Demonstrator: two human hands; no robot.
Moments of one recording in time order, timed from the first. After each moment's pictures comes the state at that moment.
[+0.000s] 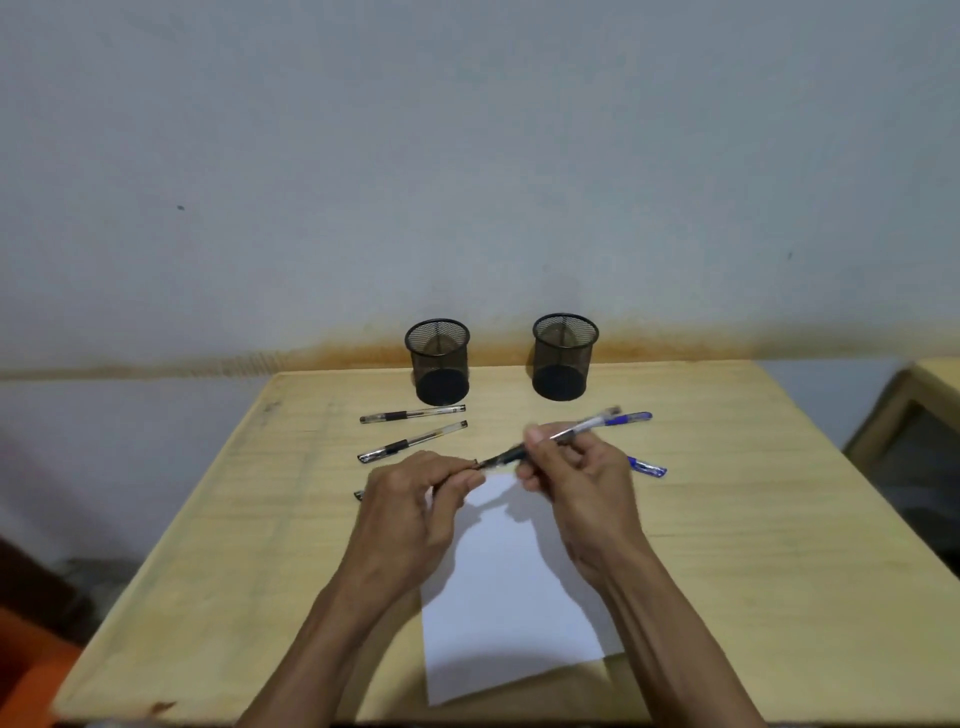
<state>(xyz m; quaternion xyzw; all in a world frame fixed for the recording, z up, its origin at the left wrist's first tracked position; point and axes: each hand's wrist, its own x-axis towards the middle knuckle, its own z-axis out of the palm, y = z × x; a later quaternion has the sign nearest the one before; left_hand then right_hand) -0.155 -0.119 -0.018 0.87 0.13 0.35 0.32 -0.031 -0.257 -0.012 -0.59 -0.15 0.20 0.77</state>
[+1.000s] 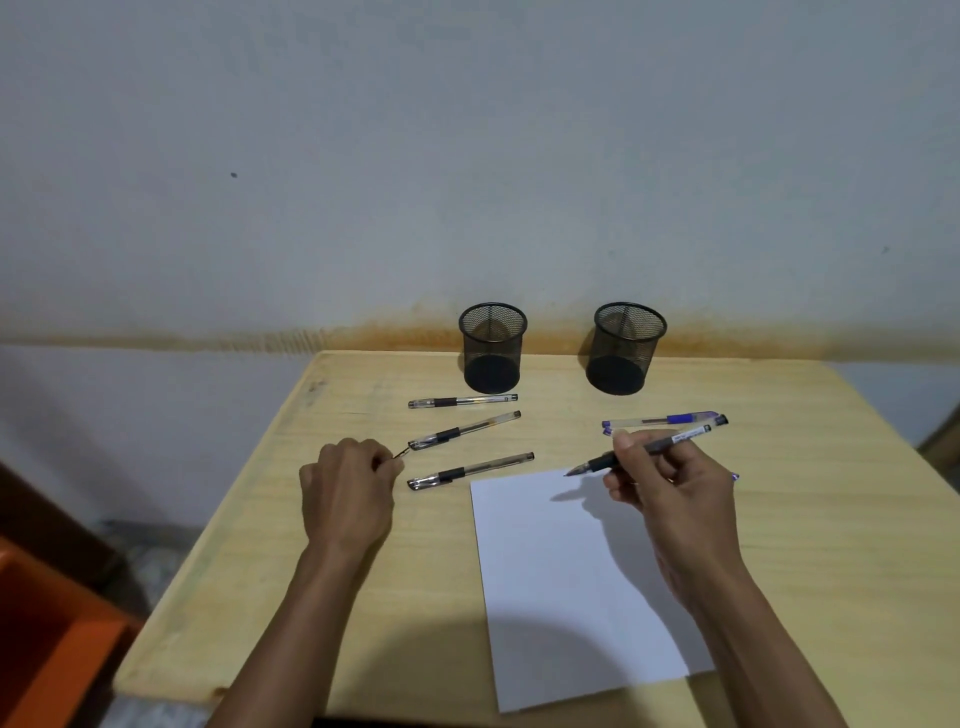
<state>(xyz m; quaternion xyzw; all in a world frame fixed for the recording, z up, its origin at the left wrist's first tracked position) -0.172 -0.003 -0.078 0.85 0.43 0.24 0.17 -0.030 -0.254 -0.035 -0.64 -0.13 0.11 0.75</state>
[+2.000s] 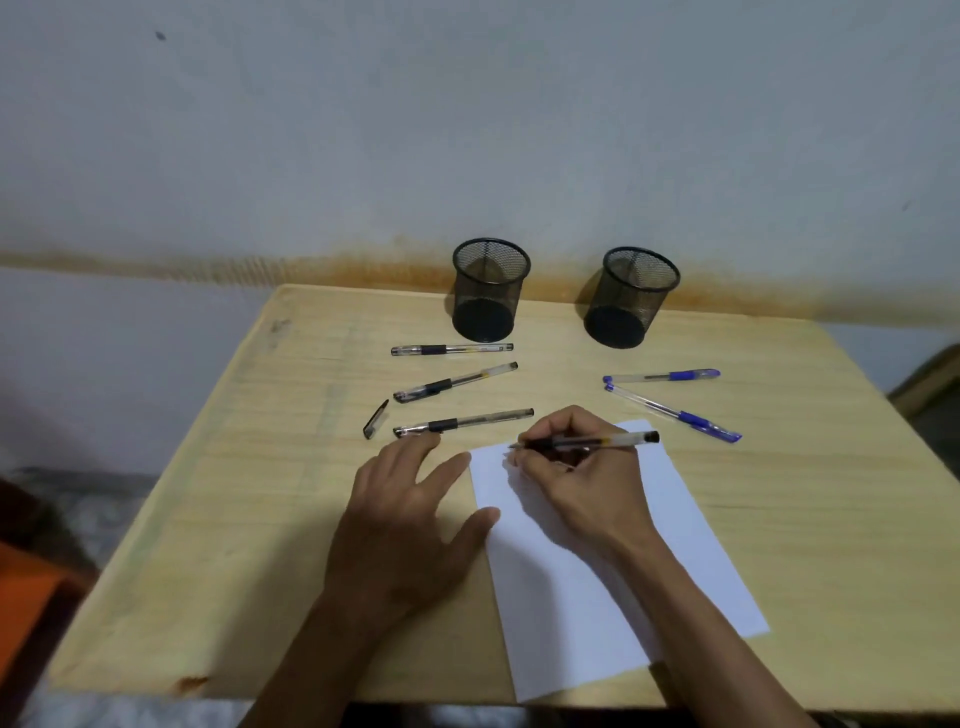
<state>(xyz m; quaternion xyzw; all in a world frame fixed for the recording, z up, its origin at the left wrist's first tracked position) -0.192 -0.062 -0.113 0.95 0.18 0.22 0.13 -0.058 -0.195 -0.064 -0.75 -0.22 0.13 0.61</state>
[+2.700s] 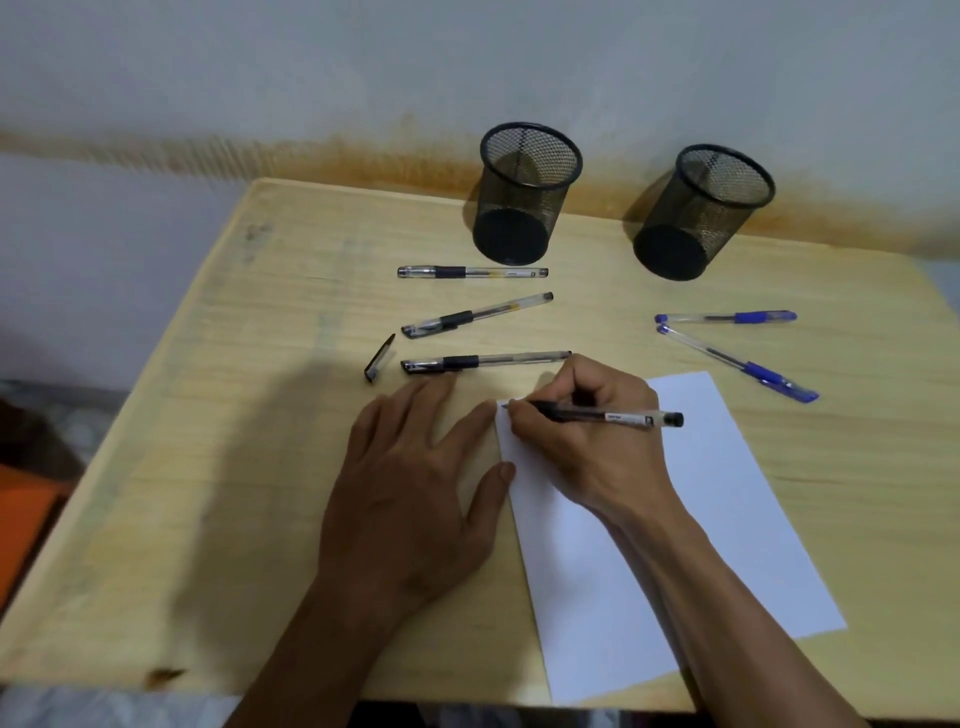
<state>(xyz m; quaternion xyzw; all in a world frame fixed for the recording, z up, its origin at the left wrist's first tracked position) -0.191 -0.063 -0.104 0.95 0.23 0.13 0.14 -0.046 -0.169 -0.094 -0.79 -0.28 0.11 0.53</state>
